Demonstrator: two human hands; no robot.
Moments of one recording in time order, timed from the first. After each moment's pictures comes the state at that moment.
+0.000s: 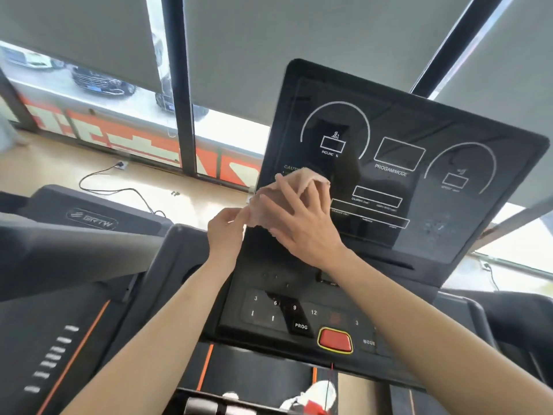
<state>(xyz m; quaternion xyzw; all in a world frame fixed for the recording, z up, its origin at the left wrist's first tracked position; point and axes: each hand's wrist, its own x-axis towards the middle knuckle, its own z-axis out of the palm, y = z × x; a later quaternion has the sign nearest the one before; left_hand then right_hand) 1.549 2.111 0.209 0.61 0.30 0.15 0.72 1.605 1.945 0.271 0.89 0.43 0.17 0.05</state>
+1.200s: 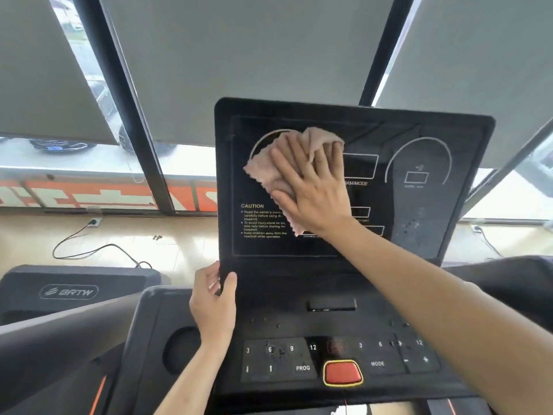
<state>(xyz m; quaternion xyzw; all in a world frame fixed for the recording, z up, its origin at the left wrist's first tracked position) 1.540 2.077 0.191 0.68 0.30 0.20 0.63 1.698 1.908 0.328 0.90 0.28 0.32 0.06</state>
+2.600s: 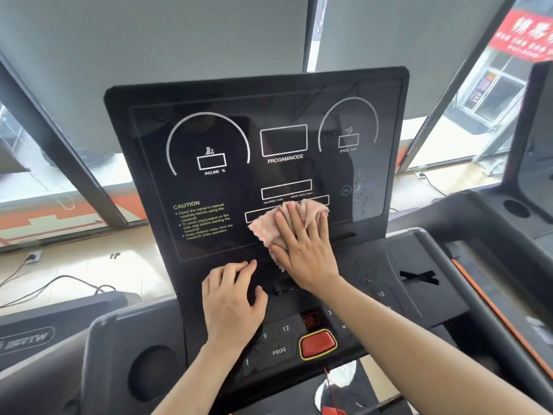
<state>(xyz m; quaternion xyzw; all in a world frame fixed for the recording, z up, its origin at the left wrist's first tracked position) 1.549 2.018 0.163 0.94 -0.09 0.25 0.23 1.618 1.824 0.185 0.97 0.13 0.20 0.03</state>
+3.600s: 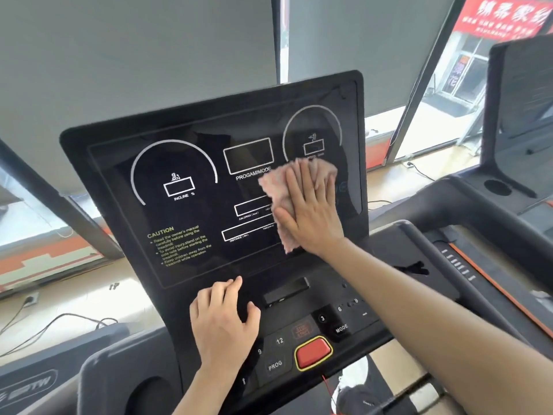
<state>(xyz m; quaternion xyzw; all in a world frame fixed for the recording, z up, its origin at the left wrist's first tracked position) 1.543 2.009 0.177 0.95 -0.07 0.22 0.19 1.661 1.774 0.250 0.97 0.06 0.22 -0.04</state>
